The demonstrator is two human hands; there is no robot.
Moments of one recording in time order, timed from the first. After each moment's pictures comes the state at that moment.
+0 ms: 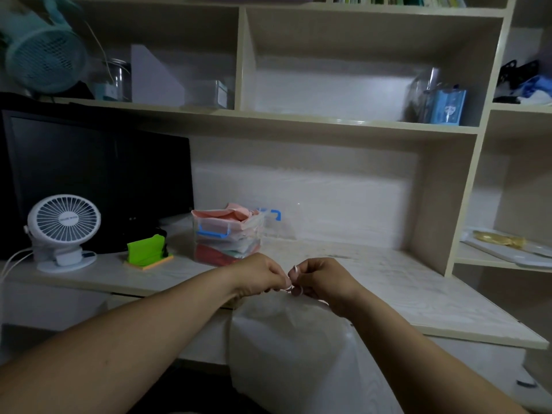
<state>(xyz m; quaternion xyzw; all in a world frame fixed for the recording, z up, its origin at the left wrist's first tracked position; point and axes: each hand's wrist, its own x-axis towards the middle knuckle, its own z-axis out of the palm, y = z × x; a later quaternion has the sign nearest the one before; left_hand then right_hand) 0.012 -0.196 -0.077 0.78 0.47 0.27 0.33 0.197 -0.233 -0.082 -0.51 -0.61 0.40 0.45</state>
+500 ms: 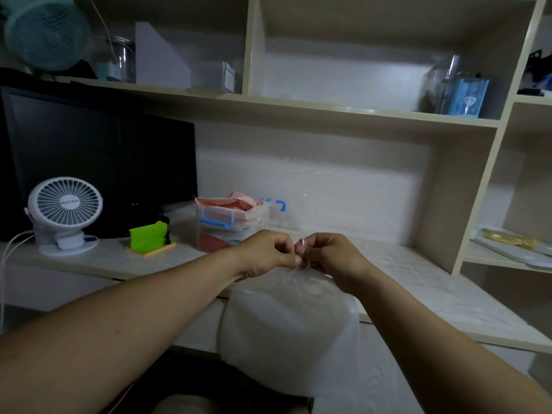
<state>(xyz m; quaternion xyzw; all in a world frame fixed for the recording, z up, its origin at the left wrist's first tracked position) 0.015 -0.179 -0.067 0.79 0.38 0.37 0.33 0.199 -0.213 -0.062 -0.46 -0.63 0.40 0.48</state>
